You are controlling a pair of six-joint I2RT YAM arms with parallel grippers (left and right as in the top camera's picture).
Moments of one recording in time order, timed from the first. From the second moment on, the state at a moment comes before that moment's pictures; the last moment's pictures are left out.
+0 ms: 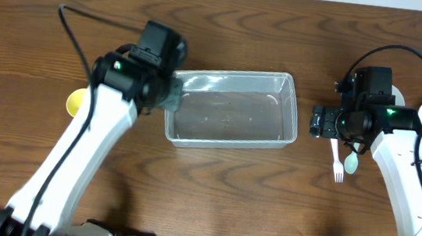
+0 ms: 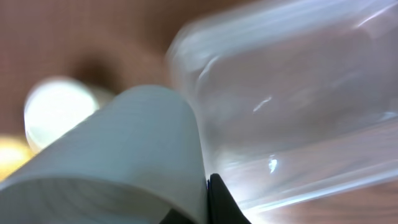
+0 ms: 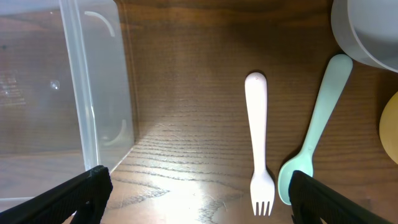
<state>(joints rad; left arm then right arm) -0.39 1.47 1.45 -1.06 -0.05 -0.15 0.05 1.45 1.12 -0.91 -0.05 0.11</state>
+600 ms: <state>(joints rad) -0.47 1.90 1.46 -0.93 -0.03 -0.15 0.05 1.45 1.12 -0.91 -0.05 0.11</state>
